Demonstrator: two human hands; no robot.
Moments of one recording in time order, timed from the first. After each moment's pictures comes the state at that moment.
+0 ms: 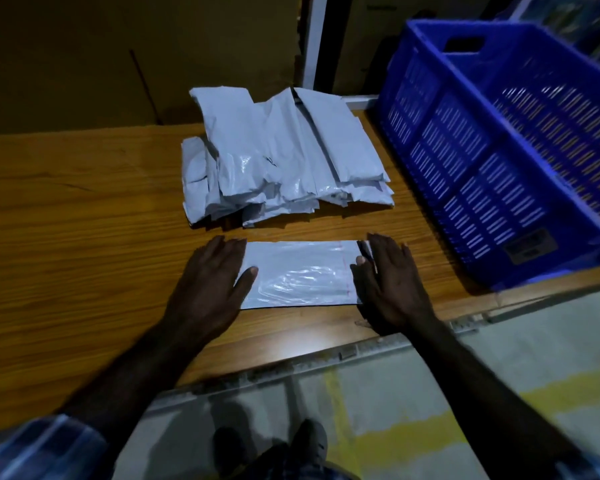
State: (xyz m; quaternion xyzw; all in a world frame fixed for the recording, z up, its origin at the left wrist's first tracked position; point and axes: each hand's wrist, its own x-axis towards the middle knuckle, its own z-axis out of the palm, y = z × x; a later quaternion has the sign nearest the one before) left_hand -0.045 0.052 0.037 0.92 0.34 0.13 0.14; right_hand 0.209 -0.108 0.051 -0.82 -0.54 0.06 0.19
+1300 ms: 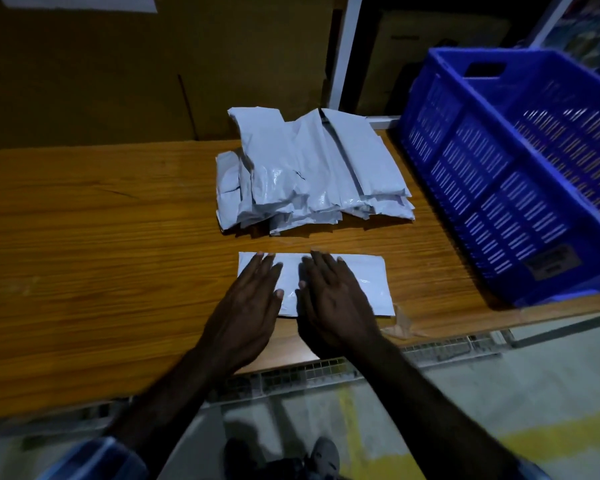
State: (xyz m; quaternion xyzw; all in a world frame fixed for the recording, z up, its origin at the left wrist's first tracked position) left_hand -0.056 0.014 0.036 0.90 0.33 0.18 0.20; right_hand 0.107 -0.068 0.042 -0.73 -0.66 0.00 0.18
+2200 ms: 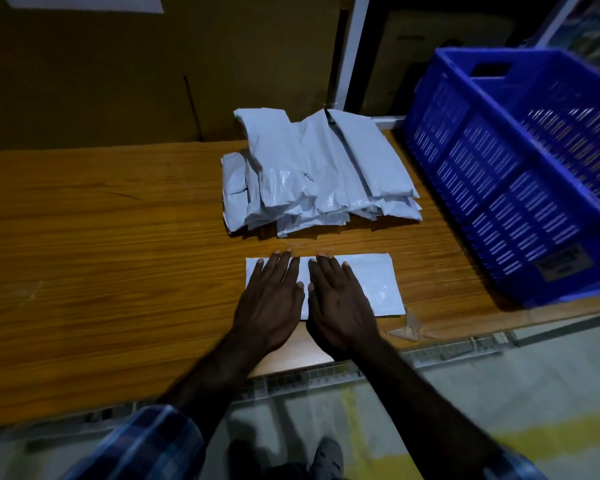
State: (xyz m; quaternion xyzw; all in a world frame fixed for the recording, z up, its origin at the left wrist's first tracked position) left_hand -0.024 0.026 0.021 0.92 0.36 0.10 0.13; right_hand 0.101 -0.057 0.022 -0.77 -0.61 0.05 0.16
